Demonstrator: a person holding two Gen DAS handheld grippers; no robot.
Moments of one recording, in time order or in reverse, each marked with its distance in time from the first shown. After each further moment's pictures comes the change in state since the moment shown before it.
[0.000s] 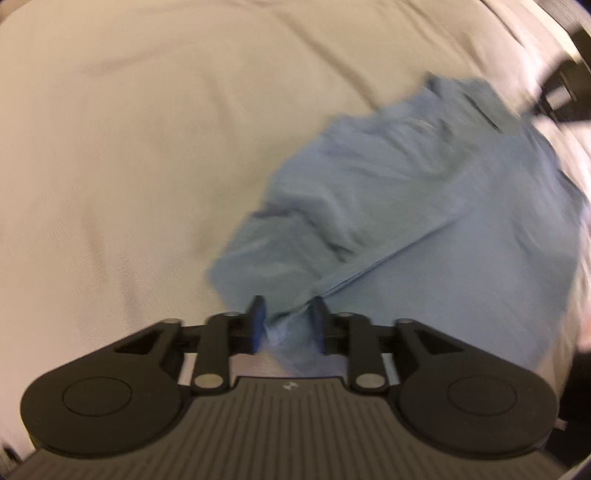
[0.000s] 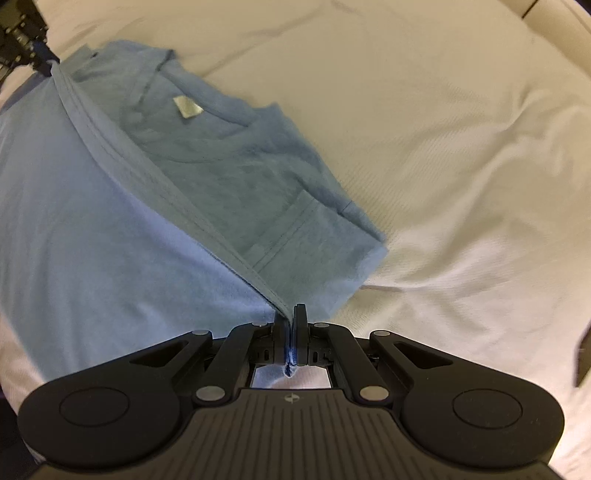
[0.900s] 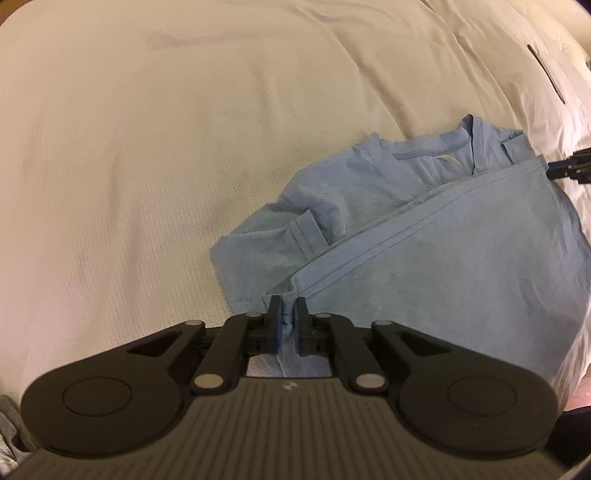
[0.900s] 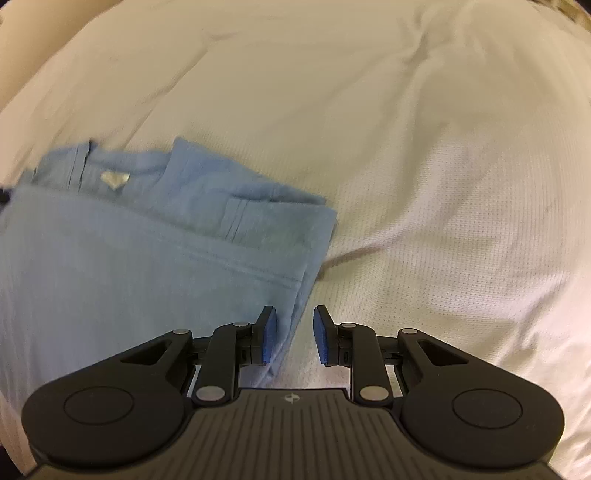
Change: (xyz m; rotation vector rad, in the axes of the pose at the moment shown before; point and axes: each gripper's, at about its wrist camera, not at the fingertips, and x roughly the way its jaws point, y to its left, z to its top) left arm -0.008 -0.019 -0.016 -0.147 -0.031 0.043; right arm 0.010 -0.043 -0.052 0.428 -0.213 0.074
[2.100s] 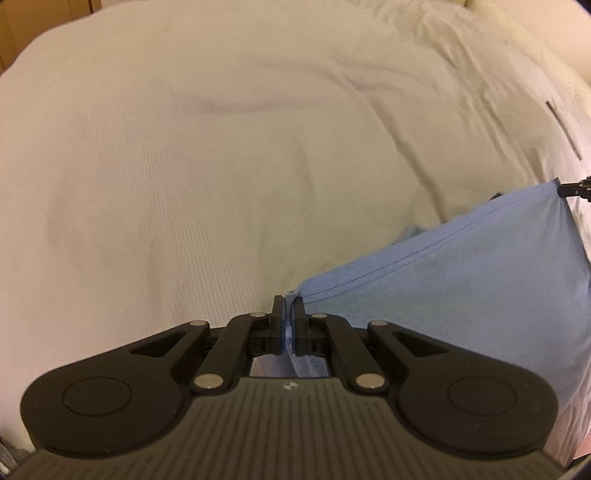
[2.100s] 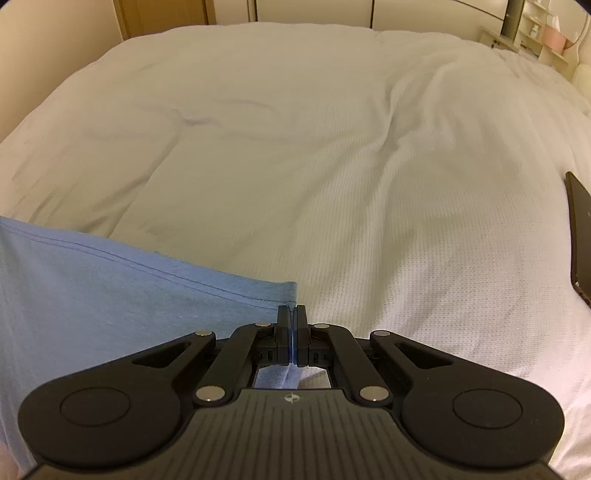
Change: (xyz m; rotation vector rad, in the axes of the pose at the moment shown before) left arm 0.008 0.033 0.041 -0.049 -0.142 0.029; right arm -0.011 0.002 0.052 0.034 -0.171 -0.113
